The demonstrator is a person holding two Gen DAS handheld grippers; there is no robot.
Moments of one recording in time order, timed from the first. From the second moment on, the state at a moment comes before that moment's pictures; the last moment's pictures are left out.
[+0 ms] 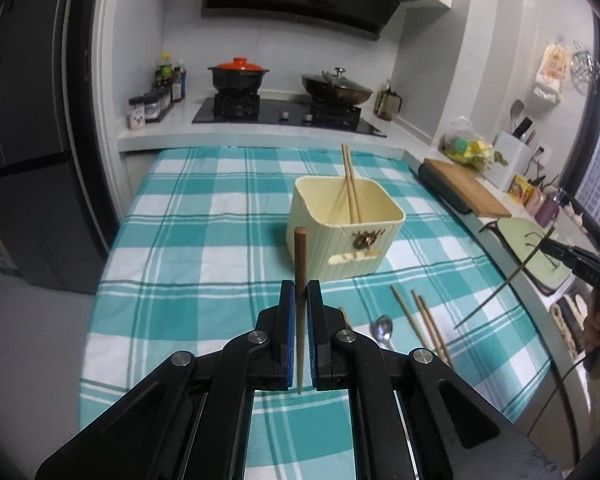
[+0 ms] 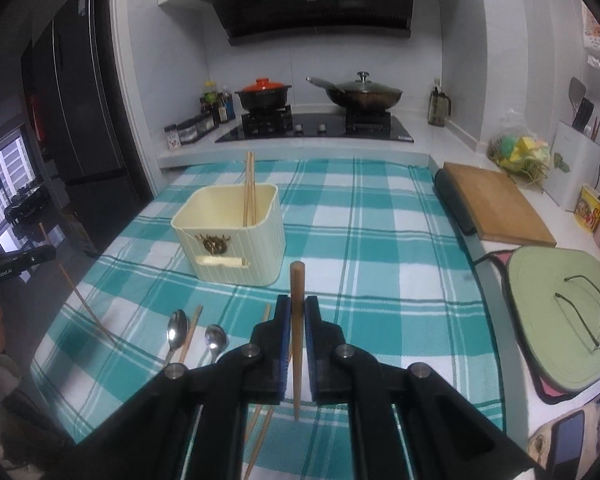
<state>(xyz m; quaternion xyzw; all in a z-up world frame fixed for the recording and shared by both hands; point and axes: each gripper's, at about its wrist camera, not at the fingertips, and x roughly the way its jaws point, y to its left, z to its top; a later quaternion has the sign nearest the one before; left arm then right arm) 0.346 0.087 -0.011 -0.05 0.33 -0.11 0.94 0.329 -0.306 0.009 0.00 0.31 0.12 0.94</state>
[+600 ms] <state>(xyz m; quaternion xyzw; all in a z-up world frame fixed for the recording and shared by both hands) 0.386 0.088 0.078 -0.08 0.26 -0.12 0.95 0.373 -0.272 0.090 -0.02 0.21 0.12 0.97</state>
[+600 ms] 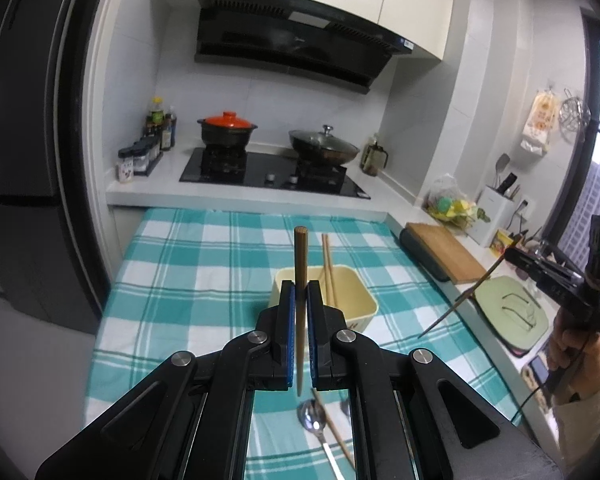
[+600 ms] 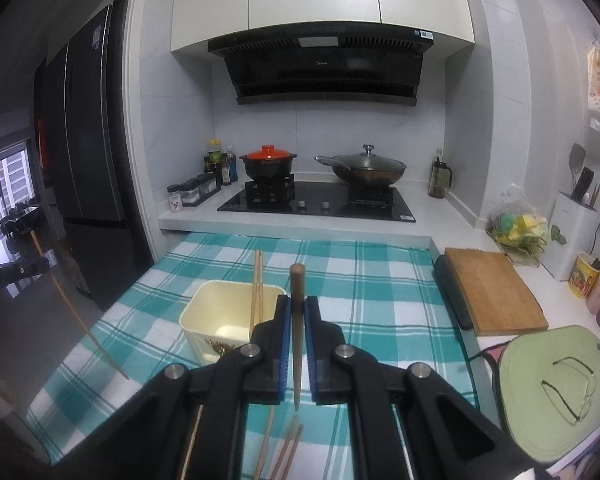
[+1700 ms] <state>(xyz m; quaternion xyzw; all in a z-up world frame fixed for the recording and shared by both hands) 0.582 0.011 -0.026 -0.06 0.39 -0.09 0.92 0.602 -0.193 0.013 0.01 0.36 0.16 0.92</state>
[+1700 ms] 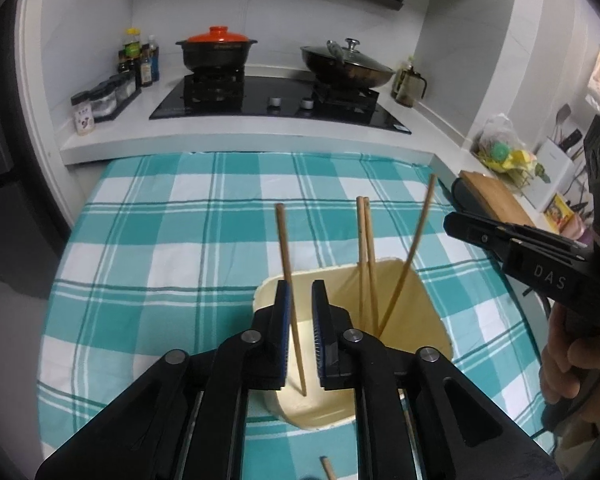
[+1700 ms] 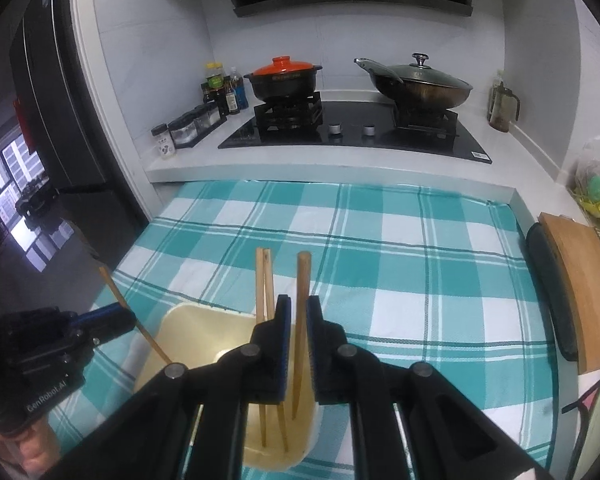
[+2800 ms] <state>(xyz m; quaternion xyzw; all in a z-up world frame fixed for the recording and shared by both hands) 0.281 0.008 -0.161 -0.03 0.45 -0.08 0.89 0.242 -0.305 -0.153 0.04 0.37 0.07 0.93</state>
